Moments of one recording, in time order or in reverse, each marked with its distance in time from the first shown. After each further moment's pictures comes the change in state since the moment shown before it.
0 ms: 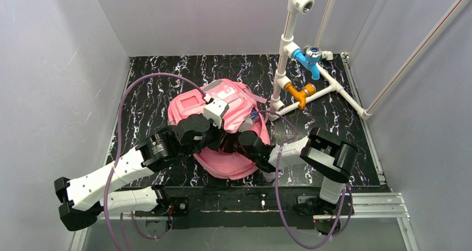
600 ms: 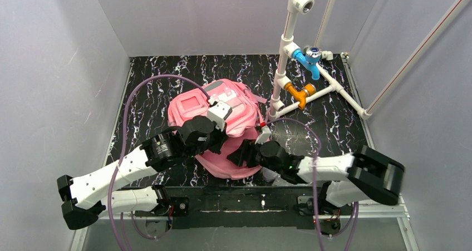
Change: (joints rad) left arm -0.002 0.019 -0.025 -0.014 0.013 -0.017; right arm 0.014 -0.441 -0.293 -0.280 -0.075 -0.151
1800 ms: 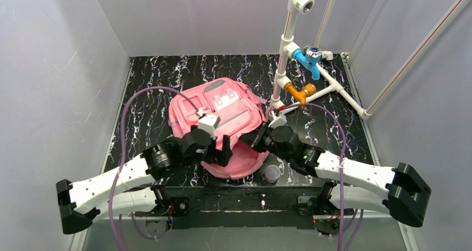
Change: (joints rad) left arm -0.006 -0.037 -0.151 0.000 0.008 -0.229; right arm -0.088 -0.230 0.175 -0.333 0.039 0.243
